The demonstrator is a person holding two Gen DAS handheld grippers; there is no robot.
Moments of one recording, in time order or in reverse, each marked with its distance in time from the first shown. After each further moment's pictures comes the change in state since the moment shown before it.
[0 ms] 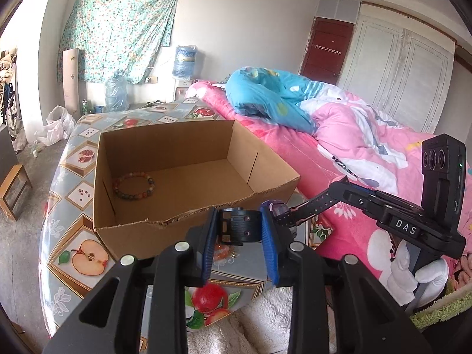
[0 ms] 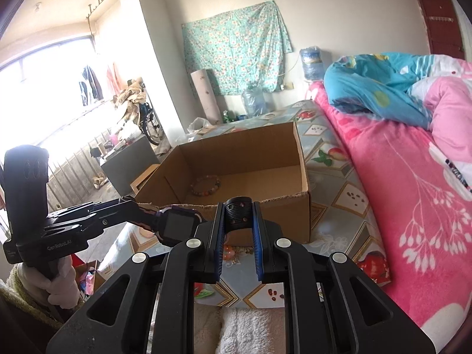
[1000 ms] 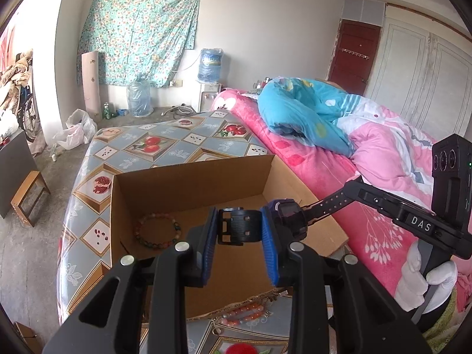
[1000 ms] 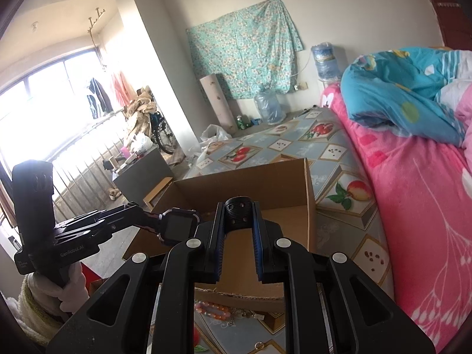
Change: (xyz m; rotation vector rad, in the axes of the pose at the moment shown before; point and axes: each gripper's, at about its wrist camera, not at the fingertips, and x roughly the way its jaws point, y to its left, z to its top) left arm 0.059 0.038 0.084 -0.042 0.010 0.132; right arm 0.076 -0.035 0.080 0.040 0.019 0.103
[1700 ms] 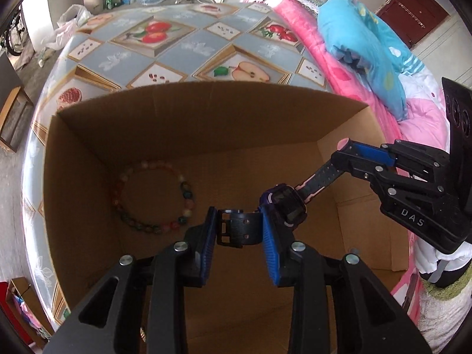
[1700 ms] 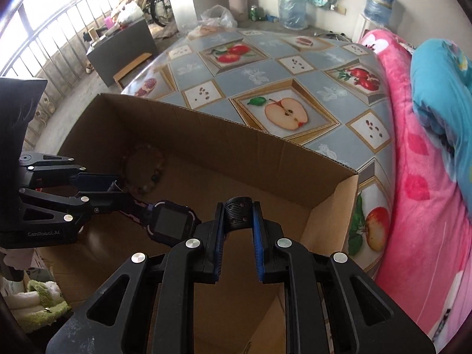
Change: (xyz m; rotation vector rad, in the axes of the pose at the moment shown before) left arm 0.173 0.074 0.023 -0.212 0.573 -0.030; right arm 0.193 0.002 0.038 -0.340 0.617 -0.134
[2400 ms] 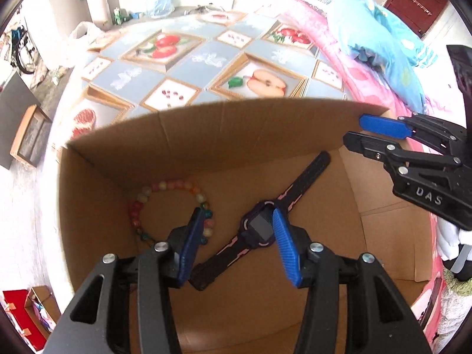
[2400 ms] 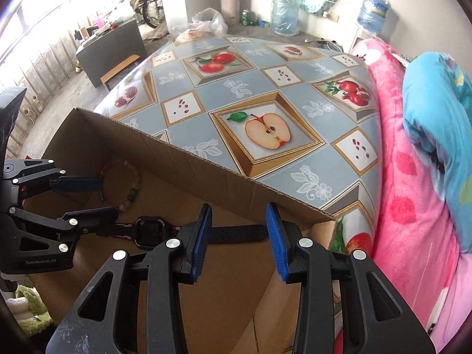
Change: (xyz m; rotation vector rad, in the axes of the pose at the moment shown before) left arm -0.005 -0.007 0.006 0.063 -0.081 0.143; right arm 0.003 -0.016 0.026 0.006 -0.043 -0.069
